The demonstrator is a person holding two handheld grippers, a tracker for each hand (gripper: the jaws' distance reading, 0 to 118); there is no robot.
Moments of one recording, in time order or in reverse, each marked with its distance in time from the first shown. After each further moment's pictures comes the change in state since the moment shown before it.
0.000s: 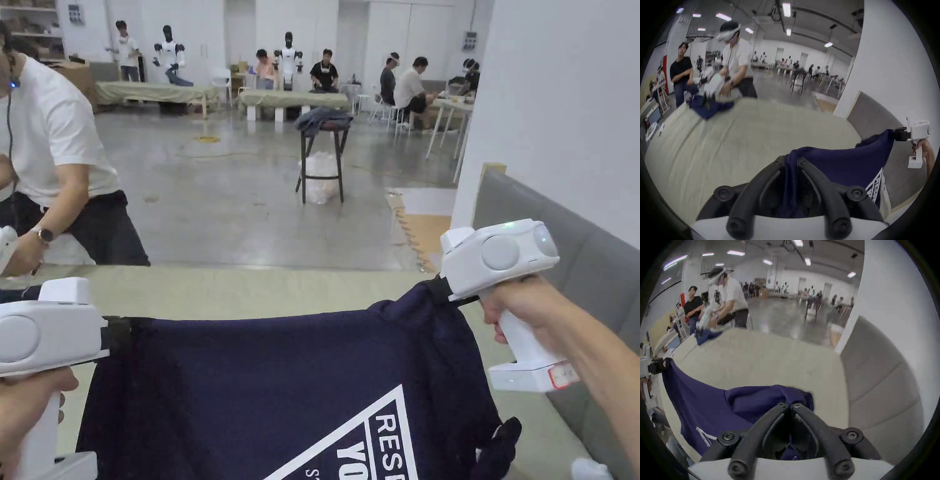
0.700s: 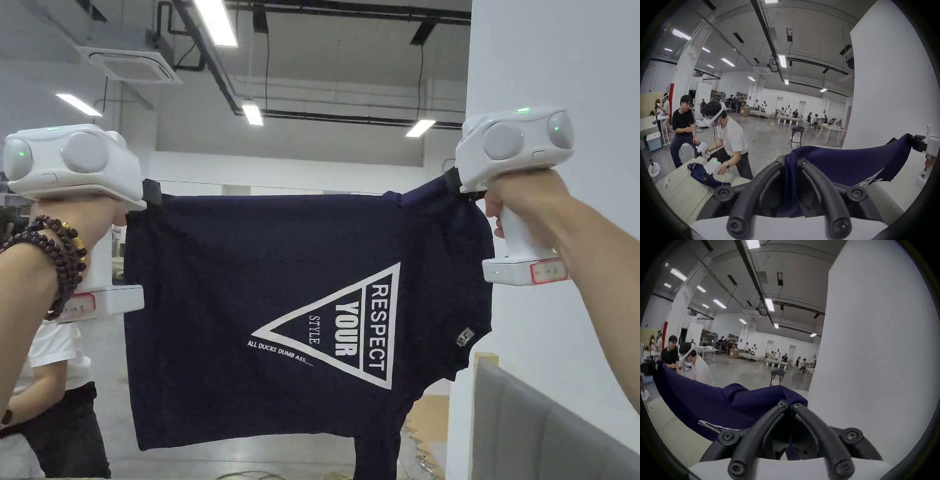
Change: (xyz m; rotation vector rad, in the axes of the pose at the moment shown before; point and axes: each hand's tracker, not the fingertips) left arm 0.111 0.353 0.054 0.439 0.024 -0.017; right arm 0.049 0.290 0.187 0.575 -0.321 -0.093
